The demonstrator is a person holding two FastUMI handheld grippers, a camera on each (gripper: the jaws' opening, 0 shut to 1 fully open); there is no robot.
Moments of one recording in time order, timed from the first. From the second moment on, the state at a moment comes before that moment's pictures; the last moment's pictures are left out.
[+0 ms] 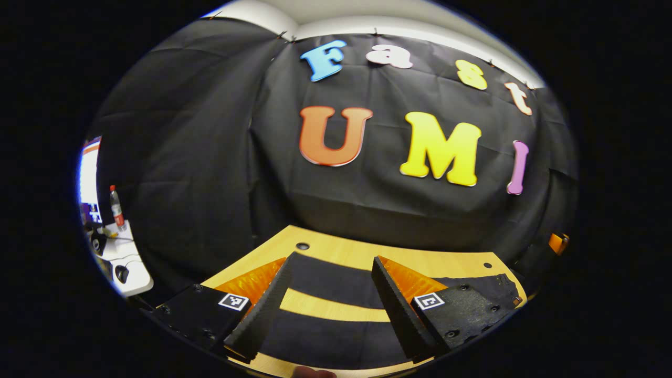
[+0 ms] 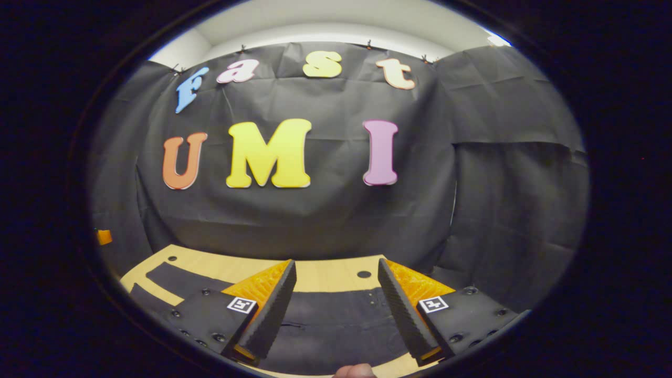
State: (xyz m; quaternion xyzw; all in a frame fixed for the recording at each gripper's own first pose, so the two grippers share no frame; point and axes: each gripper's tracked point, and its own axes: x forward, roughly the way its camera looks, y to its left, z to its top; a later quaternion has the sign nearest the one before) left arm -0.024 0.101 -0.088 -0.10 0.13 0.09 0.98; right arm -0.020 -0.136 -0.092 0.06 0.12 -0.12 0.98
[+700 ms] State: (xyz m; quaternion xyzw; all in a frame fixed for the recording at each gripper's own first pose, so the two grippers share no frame) left arm -0.112 0.134 -0.253 -0.53 0.31 0.19 0.77; right arm -0.110 -0.232 -0.294 0.39 0.35 -0.22 0.83
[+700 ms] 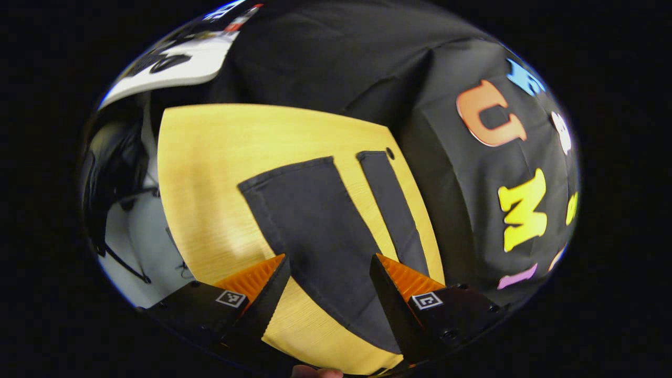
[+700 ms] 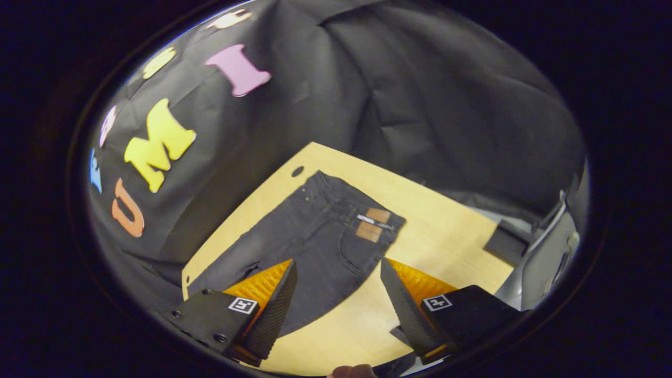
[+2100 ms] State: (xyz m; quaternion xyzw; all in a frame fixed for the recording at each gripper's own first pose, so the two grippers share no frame) left arm -0.054 0.157 -0.288 -0.65 0.27 0.21 0.68; right arm -0.039 -0.294 -0.381 0.53 0.35 -0.23 0.74
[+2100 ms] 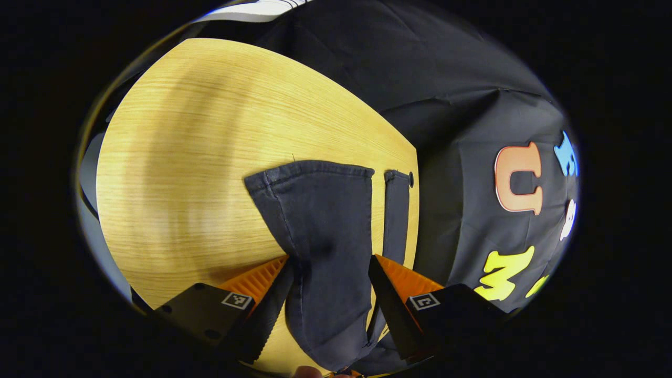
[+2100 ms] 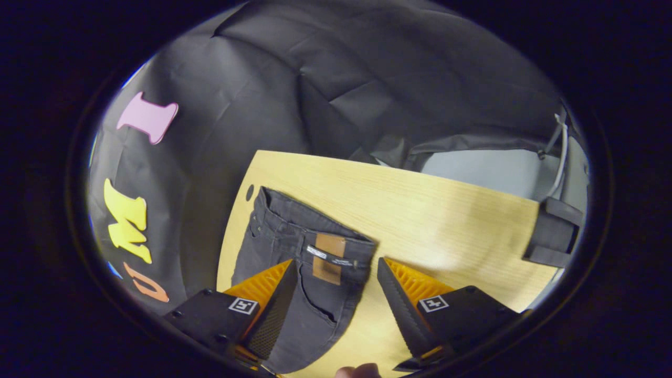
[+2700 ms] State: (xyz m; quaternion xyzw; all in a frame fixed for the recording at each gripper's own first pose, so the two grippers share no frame) left arm -0.044 0.153 -0.303 -0.63 0.32 0.21 0.67; right arm -0.039 -0.299 -0.399 0.46 0.40 -0.30 0.73
